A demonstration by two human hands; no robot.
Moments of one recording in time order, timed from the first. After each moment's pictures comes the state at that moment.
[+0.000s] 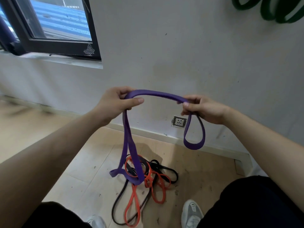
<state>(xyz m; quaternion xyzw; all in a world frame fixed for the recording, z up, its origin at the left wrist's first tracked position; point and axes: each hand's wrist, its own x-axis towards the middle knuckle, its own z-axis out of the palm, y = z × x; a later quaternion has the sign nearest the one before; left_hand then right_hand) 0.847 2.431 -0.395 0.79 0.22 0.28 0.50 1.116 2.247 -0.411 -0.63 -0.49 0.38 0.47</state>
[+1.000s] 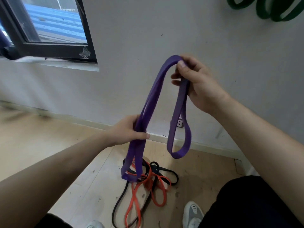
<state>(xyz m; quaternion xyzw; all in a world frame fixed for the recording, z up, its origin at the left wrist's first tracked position) 0.856 2.409 -0.444 0.86 0.20 0.08 0.46 1.052 2.267 -0.341 -0.50 -0.47 0.25 0.69</state>
